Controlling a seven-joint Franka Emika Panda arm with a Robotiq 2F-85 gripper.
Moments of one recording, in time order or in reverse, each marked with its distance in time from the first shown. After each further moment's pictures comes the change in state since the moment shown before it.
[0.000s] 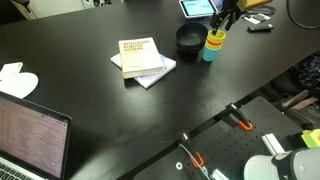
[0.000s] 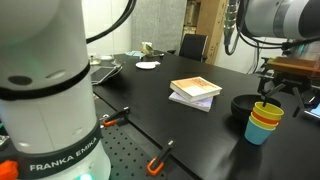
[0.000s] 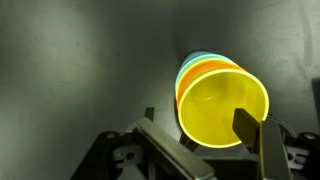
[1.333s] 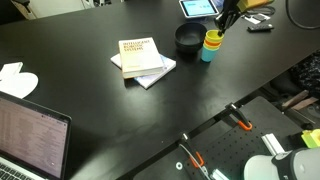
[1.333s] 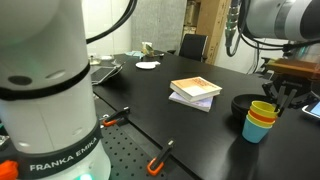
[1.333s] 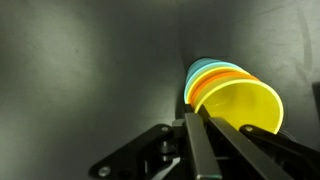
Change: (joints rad) arm -0.001 0.011 -0.006 0.011 0.007 -0.030 0.005
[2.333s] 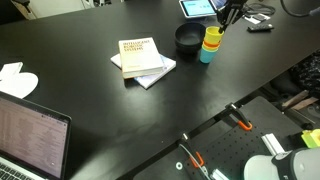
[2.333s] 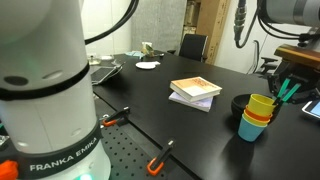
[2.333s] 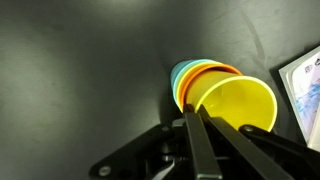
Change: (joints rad) arm -0.036 0.003 0.000 0.109 0.186 -0.249 0.000
